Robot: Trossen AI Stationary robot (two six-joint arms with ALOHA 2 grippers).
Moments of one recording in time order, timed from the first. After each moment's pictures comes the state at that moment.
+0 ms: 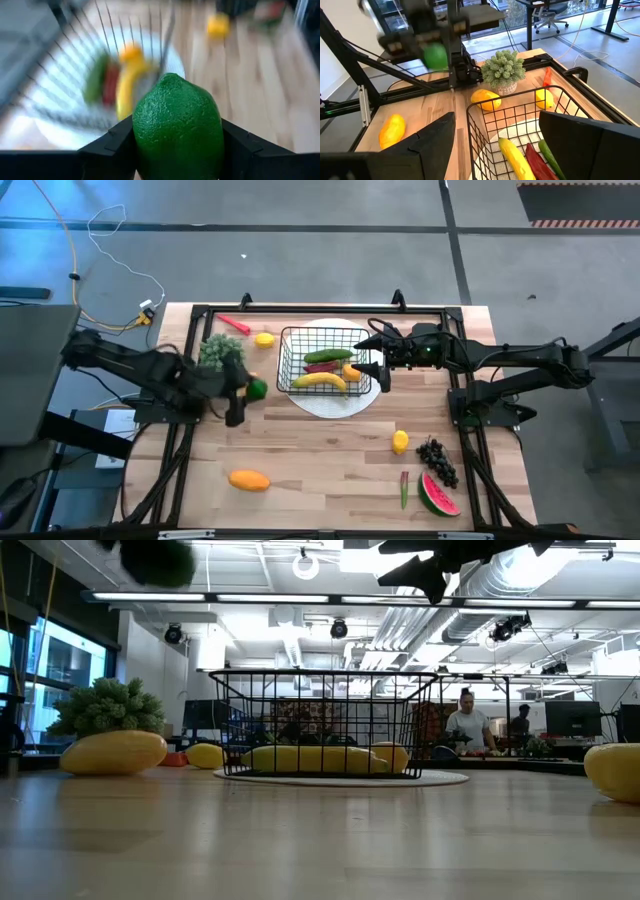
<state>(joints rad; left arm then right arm) -0.18 0.88 0.85 -0.63 -0.39 -0.25 -0.14 1.09 0.83 0.03 -0.06 0.16</state>
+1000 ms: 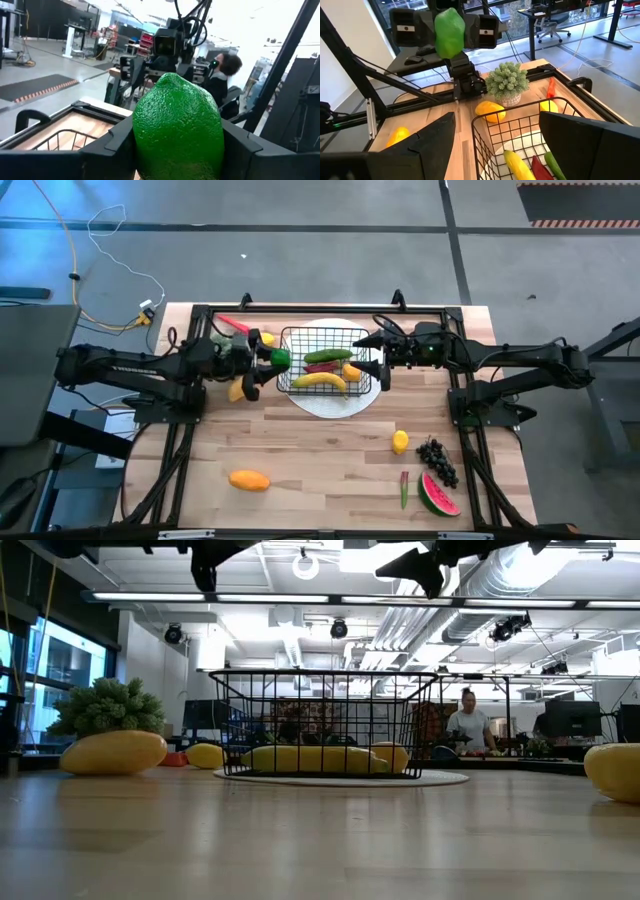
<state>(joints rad) 0.16 0.93 0.55 0.48 -0.05 -0.28 -0.14 1.09 0.83 0.10 -0.06 0.18</state>
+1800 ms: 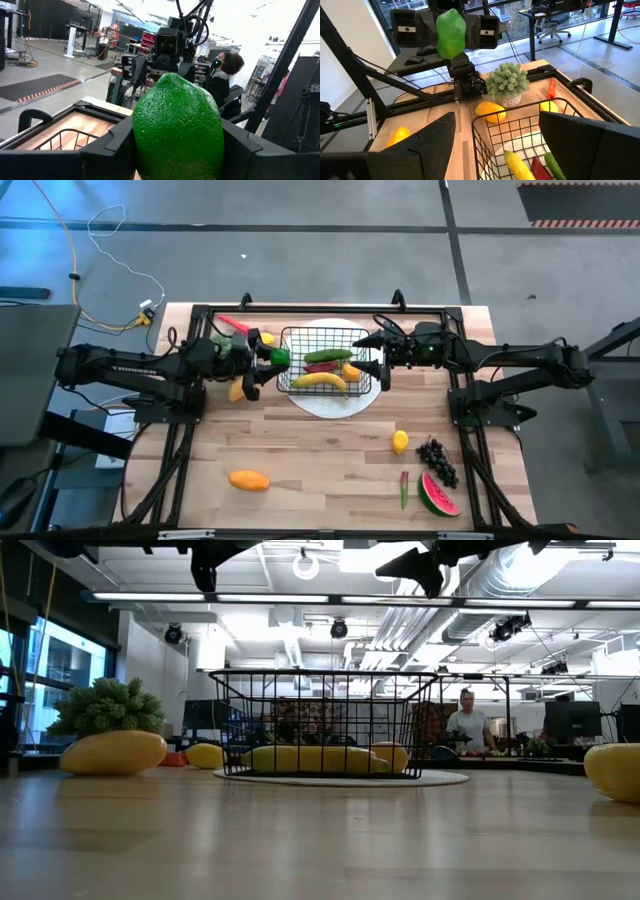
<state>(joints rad) 0.16 0.93 0.56 0.47 -0.06 -0.28 -0.14 1.09 0.83 0.10 -0.06 0.18</state>
